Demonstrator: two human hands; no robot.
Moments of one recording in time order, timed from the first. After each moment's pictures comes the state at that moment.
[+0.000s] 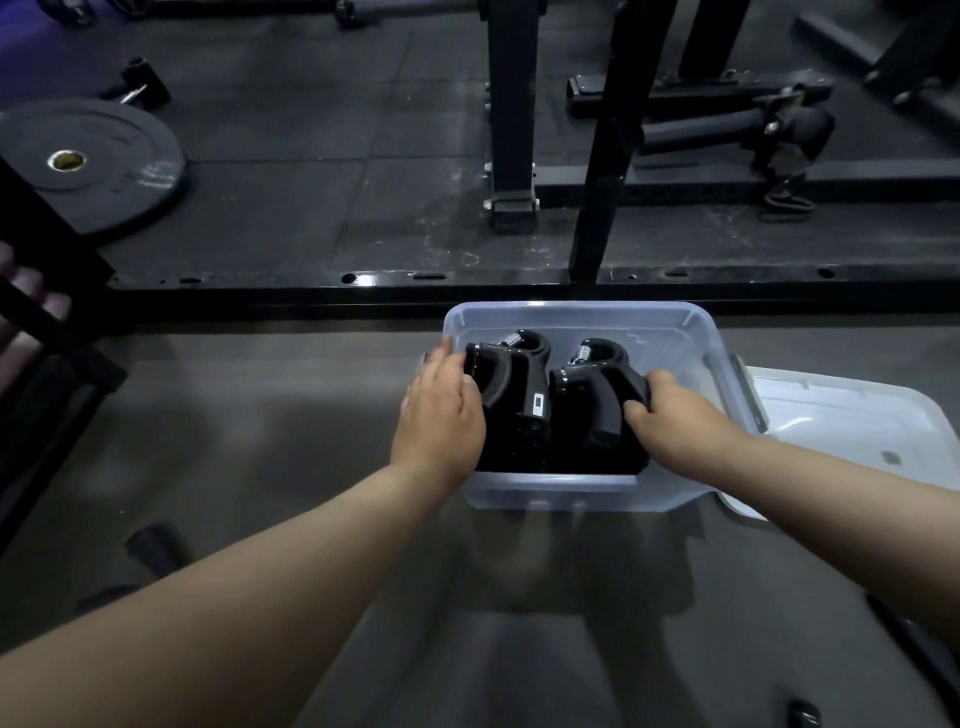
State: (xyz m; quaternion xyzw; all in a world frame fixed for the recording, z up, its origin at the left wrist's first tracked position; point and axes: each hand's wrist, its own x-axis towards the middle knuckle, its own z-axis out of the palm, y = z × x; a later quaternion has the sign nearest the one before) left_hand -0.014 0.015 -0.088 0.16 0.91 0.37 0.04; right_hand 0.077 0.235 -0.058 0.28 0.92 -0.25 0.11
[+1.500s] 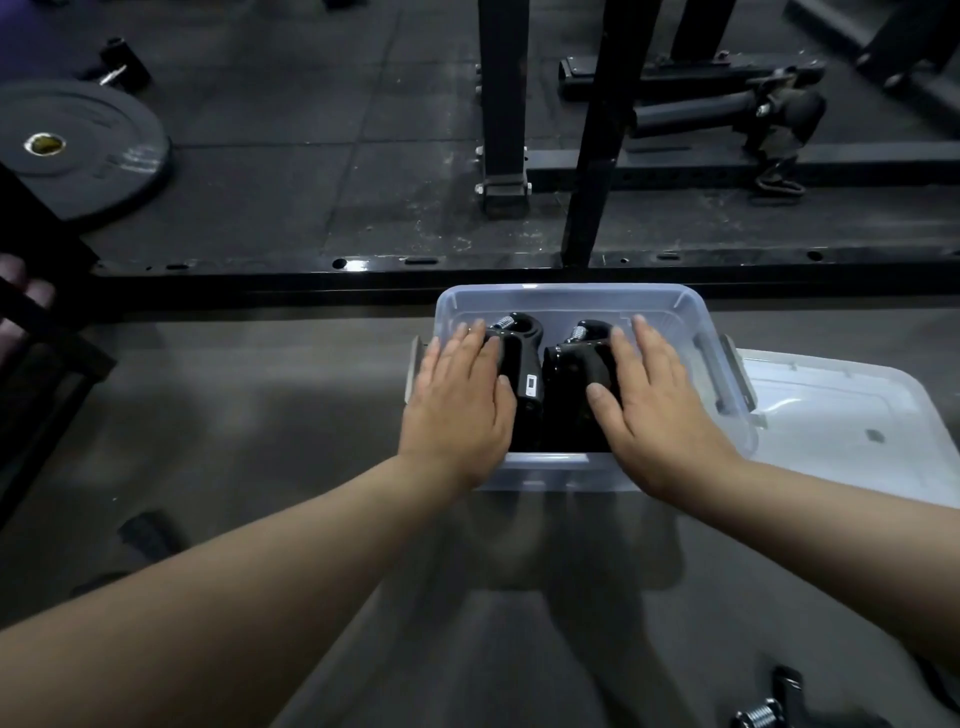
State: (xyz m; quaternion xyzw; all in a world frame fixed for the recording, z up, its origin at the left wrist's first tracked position) left_hand 0.009 0.023 -0.084 0.31 0.93 0.19 -0.08; right_hand 0.104 0.208 -0.066 0.15 0.97 -0.16 -0.04
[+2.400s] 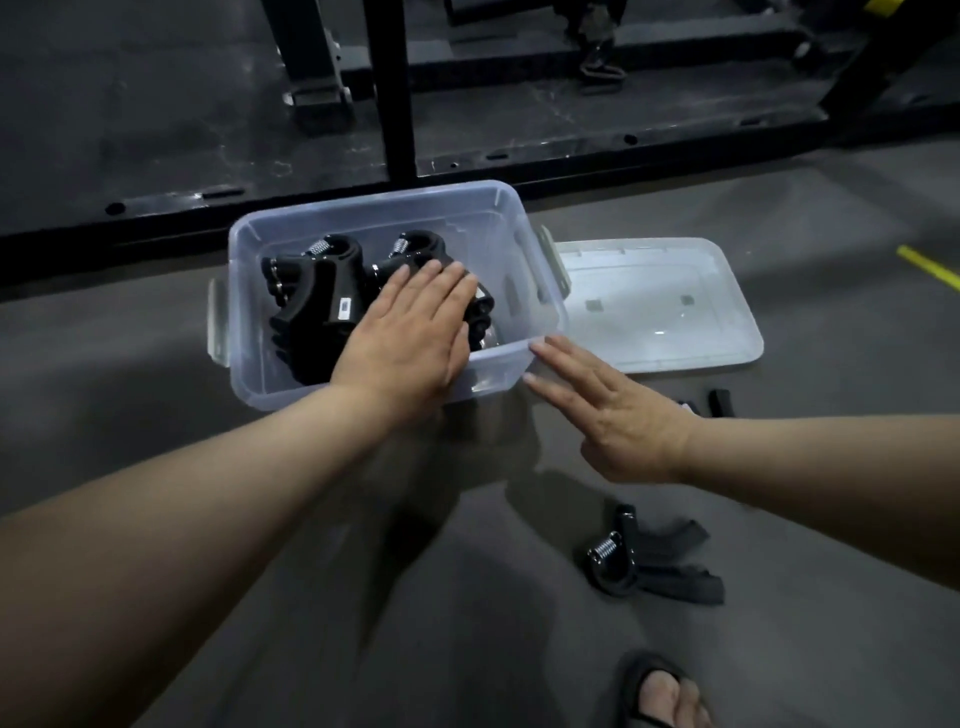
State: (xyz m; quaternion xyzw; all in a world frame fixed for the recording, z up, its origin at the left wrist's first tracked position) left_hand 0.057 0.110 -0.089 0.51 0.85 0.05 -0.09; right_hand 0.248 0.294 -0.101 -0.12 0.99 -0.01 0.02
